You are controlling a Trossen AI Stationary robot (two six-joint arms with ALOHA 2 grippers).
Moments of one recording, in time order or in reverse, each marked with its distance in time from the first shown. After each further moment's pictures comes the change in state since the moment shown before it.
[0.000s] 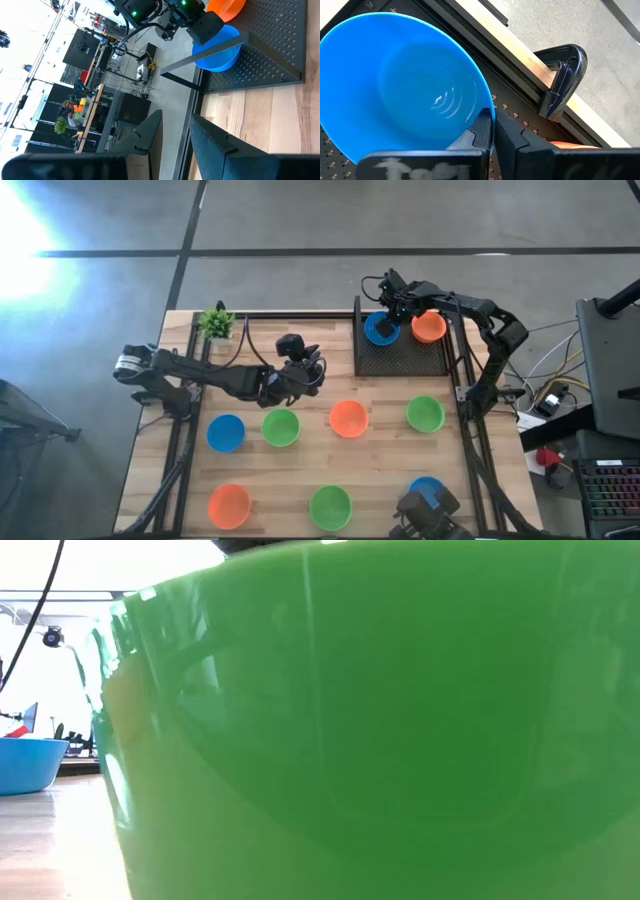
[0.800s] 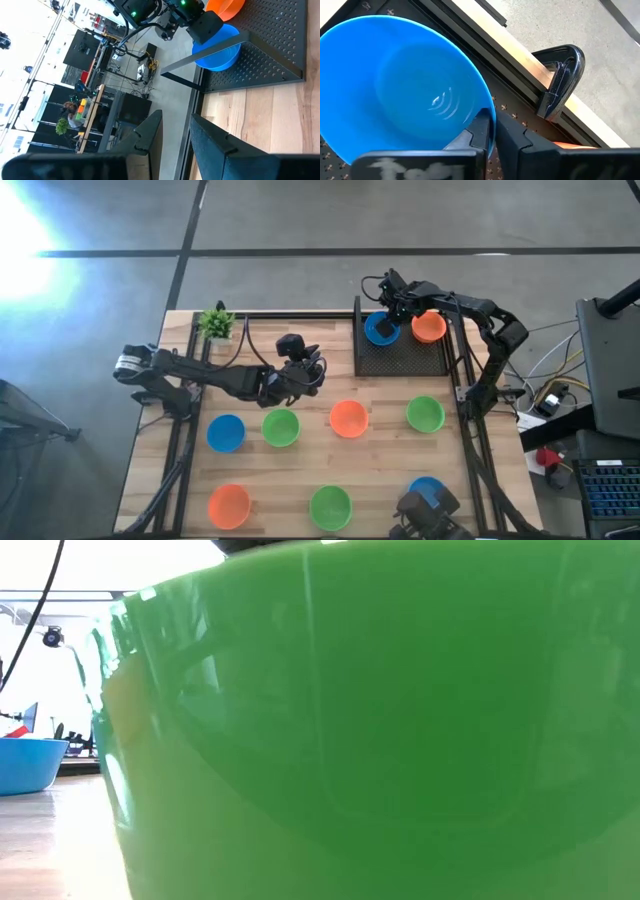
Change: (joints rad) left arm 0.001 0.000 0.000 0.000 0.000 0.013; right arm 0.000 0.000 0.000 0.004 0.002 0.003
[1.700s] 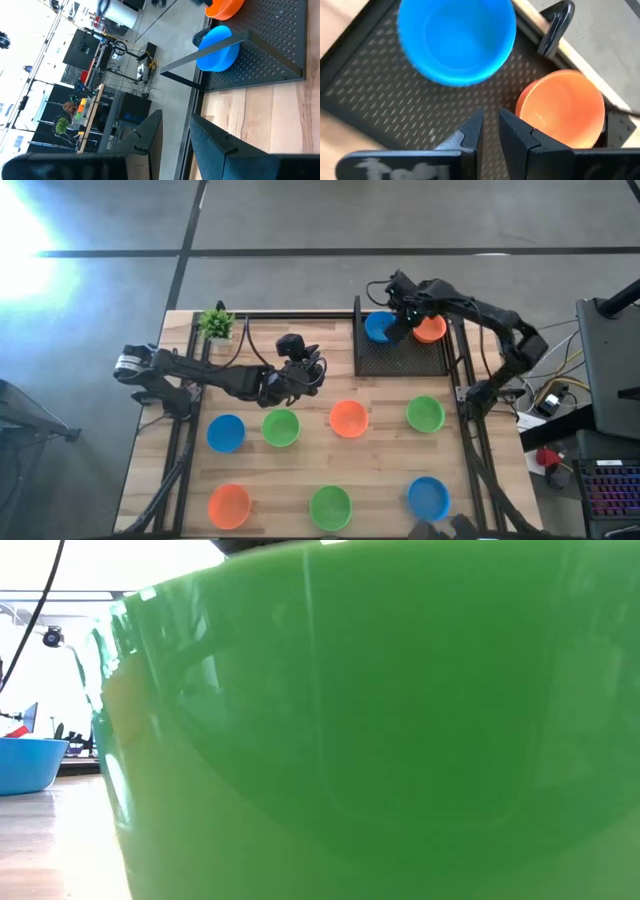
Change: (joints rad) left arm 0.000 0.000 0.000 -0.006 -0.001 -0.005; right arm 0.104 -0.211 0.031 -0.344 -0.005 0.115
